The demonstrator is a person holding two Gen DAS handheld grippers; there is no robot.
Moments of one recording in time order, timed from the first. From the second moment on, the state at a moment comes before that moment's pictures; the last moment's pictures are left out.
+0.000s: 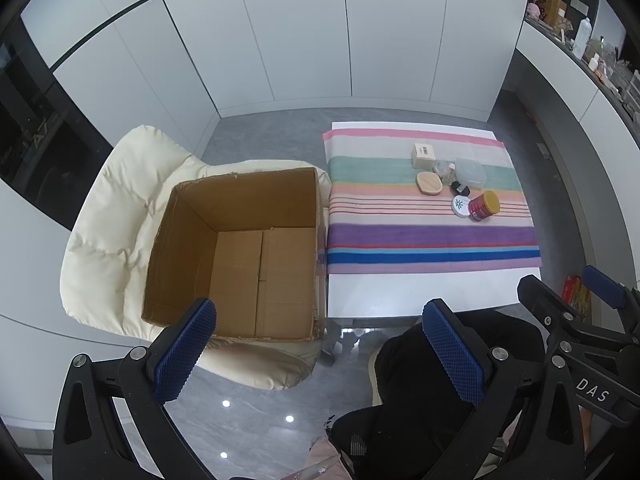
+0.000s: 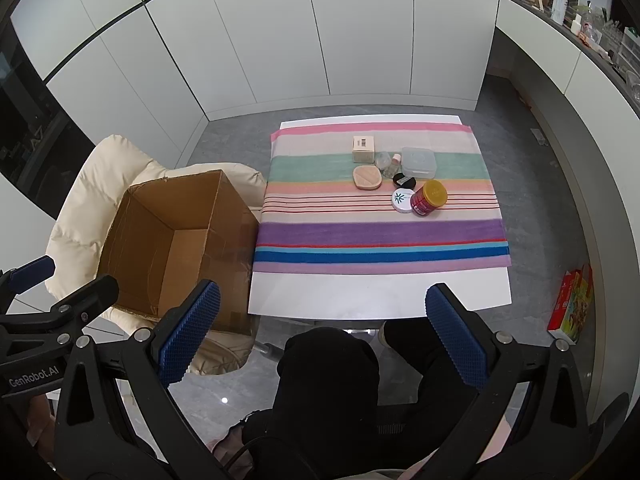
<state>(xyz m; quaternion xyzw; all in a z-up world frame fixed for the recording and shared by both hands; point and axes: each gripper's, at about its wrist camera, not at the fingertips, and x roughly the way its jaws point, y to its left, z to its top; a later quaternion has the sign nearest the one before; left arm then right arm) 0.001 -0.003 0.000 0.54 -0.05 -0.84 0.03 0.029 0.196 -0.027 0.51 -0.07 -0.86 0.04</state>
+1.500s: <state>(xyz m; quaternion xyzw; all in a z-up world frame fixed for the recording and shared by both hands) -0.026 0.185 -0.035 0.53 -0.06 -0.85 -0.04 0.035 0.386 -0.066 0.52 -0.10 -0.85 -0.01</state>
